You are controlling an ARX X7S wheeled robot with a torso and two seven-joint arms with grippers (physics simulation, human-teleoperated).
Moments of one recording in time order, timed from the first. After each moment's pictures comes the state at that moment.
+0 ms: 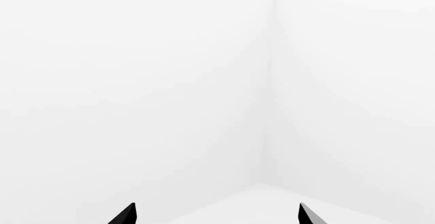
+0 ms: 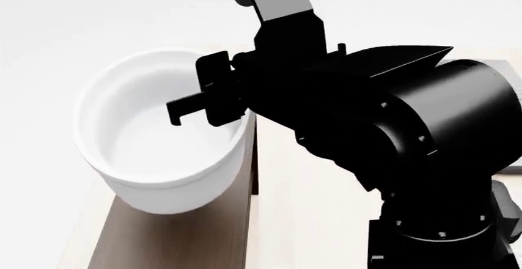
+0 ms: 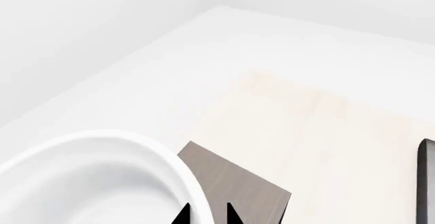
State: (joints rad) left arm -0.35 -0.37 -0.15 0.26 -0.21 -0.31 -0.58; right arm 1.30 0.12 -0.20 0.06 0.72 1.54 0.03
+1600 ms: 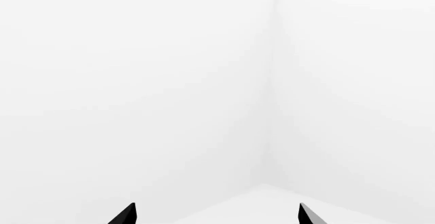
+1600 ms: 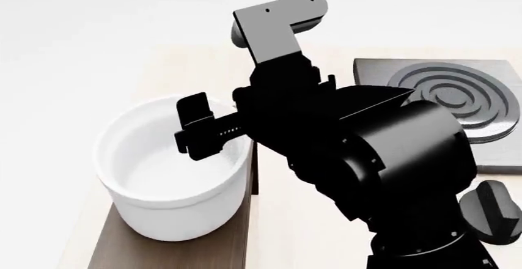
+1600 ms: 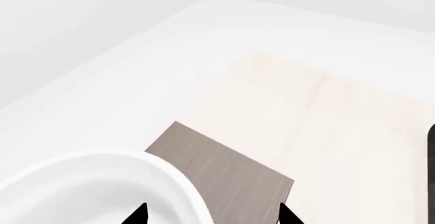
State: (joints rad) left arm -0.35 -0.39 -0.14 0.26 -0.22 -0.31 -0.59; right arm 1.21 0.17 -0.38 0.18 0.74 1.28 0.02
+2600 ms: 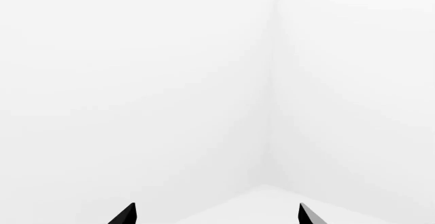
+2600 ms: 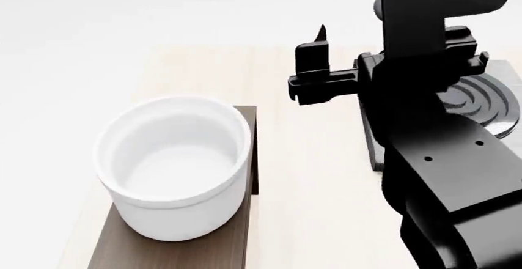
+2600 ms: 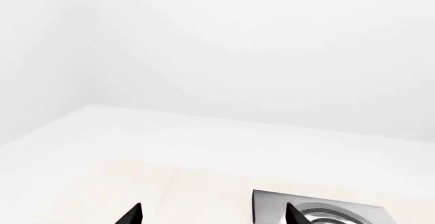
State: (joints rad) left arm -0.35 -0.39 -0.13 0.25 -0.22 -0.30 -0.60; right arm 0.99 0.36 -0.23 -0.12 0.58 0.95 0.23
